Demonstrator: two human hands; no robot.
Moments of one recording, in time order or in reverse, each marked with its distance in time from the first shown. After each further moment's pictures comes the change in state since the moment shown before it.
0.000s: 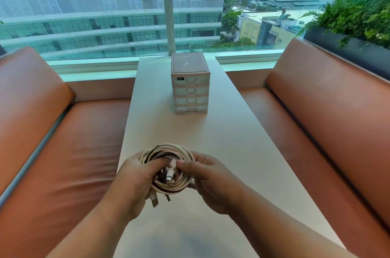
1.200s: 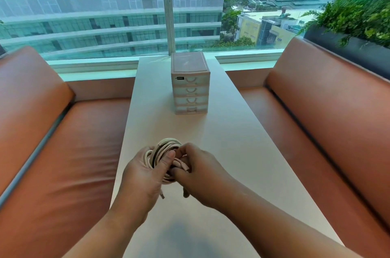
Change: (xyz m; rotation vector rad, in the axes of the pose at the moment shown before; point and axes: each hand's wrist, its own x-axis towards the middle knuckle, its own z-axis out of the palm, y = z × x) left_hand -0.010 -0.007 0.011 0.170 0.172 0.223; right_hand 0.001 -0.019 0.023 -0.836 0.270 -0.022
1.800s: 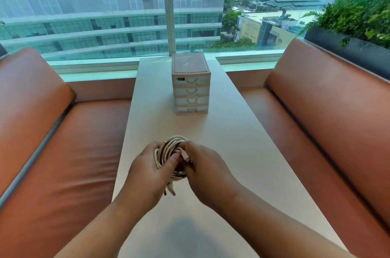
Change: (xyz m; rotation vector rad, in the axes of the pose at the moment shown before) left_hand 0.010 0.000 -0.003 0.254 -0.107 0.152; right_hand 0.002 0.002 -0.003 -0.283 0.153 -0.198
